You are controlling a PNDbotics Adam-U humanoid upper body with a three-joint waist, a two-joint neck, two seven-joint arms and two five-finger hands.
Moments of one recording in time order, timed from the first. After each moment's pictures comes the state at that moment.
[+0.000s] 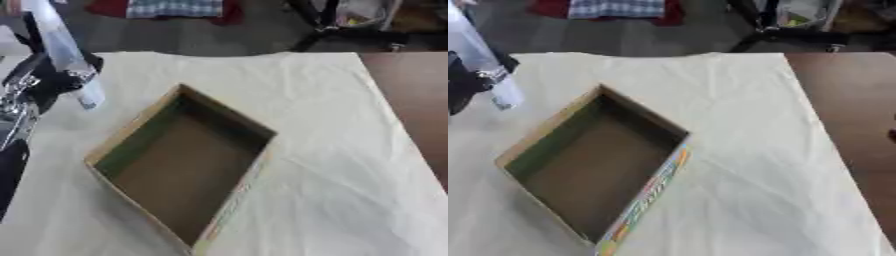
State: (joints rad) left arm -0.83 0.55 0.07 -1.13 0.26 0.06 -0.33; right arm -0.11 -0.49 -0.06 -1.98 -0.39 0.03 -0.29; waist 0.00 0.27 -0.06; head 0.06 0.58
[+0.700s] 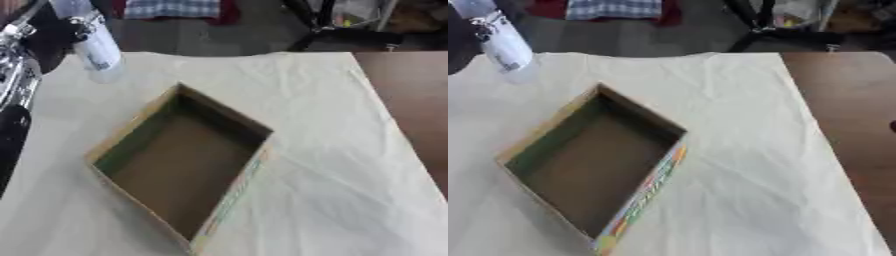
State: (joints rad) left arm -0.90 0.52 -0.02 -1.36 0.39 0.21 -0.30; right arm -0.10 -0.50 -0.08 -1.98 -0.42 0.02 -0.31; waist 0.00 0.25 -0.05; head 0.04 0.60
